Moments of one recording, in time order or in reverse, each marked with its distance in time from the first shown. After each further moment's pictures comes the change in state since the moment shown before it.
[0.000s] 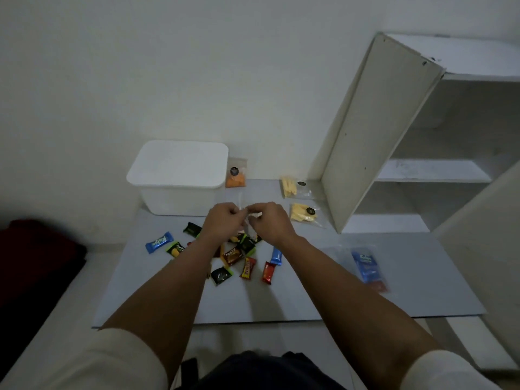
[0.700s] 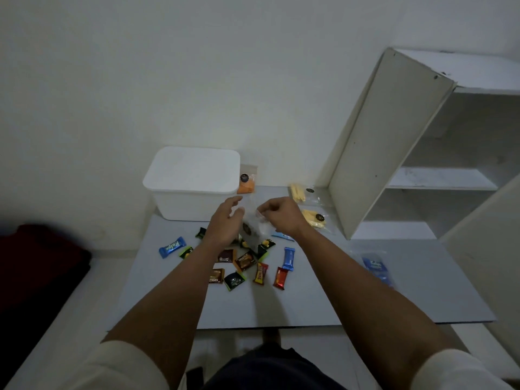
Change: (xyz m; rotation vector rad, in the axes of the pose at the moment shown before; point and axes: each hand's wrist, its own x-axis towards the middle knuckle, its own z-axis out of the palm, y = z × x) left_hand -0.003 -0.028 -0.034 -0.233 -0.011 0.055; right_hand 0.019 -0.022 -0.001 0.251 -0.026 0.147
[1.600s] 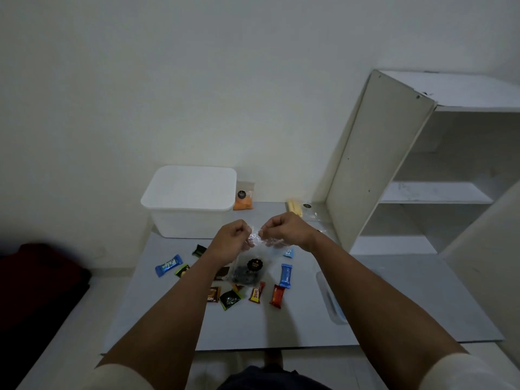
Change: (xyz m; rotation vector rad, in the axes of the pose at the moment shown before) left_hand -0.012 0.028 0.013 -0.064 -0.149 0.006; right_hand -0.002 0.002 -0.049 0.132 -0.304 0.076
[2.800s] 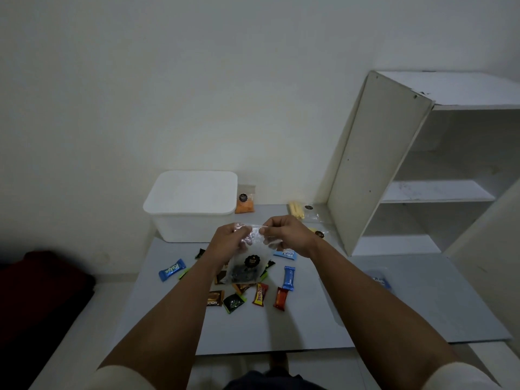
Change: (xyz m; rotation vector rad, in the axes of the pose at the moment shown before) left_hand 0.006 0.003 -0.005 -0.148 0.100 -0.104; right_hand -0.008 -0.003 0.009 0.199 -0.016 -0.033
